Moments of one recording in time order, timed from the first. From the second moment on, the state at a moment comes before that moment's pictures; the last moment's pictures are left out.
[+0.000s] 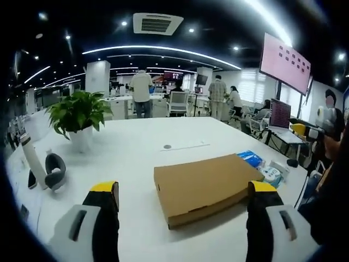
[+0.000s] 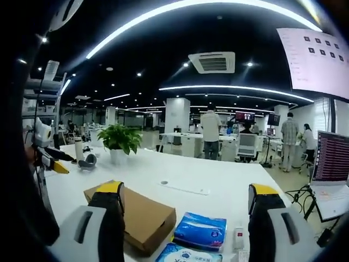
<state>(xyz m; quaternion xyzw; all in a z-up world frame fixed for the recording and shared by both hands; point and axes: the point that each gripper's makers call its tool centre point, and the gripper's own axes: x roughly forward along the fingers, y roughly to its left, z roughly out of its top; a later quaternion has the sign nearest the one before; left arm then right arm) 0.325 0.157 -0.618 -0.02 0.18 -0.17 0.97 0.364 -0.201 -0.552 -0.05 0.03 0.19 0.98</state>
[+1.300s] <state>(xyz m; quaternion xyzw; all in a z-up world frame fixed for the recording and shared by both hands) 0.341 0.150 -0.629 0.00 0.20 -0.19 0.96 0.369 -0.201 -0.566 -0.07 0.06 0.18 0.98</state>
